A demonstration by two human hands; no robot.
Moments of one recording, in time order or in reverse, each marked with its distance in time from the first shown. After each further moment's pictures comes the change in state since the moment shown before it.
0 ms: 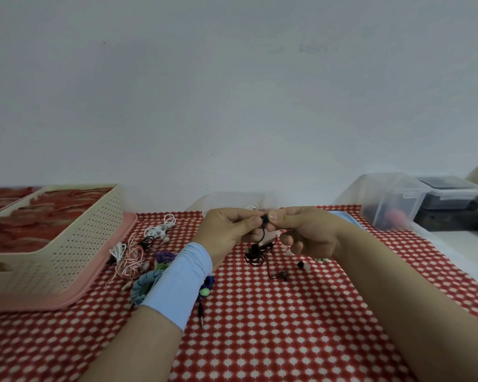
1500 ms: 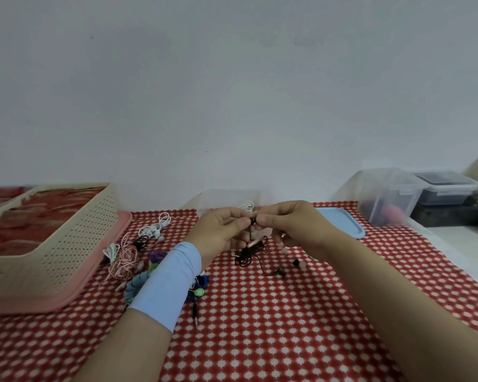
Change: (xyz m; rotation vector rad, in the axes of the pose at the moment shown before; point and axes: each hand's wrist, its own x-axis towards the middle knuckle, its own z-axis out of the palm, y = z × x) left_hand 0.004 0.000 -0.010 0.167 -0.024 -0.171; right_hand 0.006 0.011 0.001 -0.243 0.218 -0.260
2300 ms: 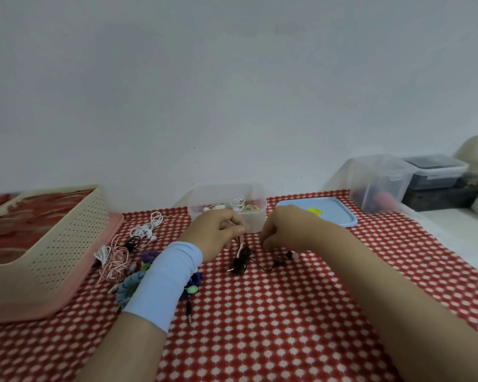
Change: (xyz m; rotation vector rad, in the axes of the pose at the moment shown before) left_hand 0.003 0.001 0.000 0.796 -0.015 0.106; right_hand 0.009 0.009 -0.007 -1.020 -0.124 0.018
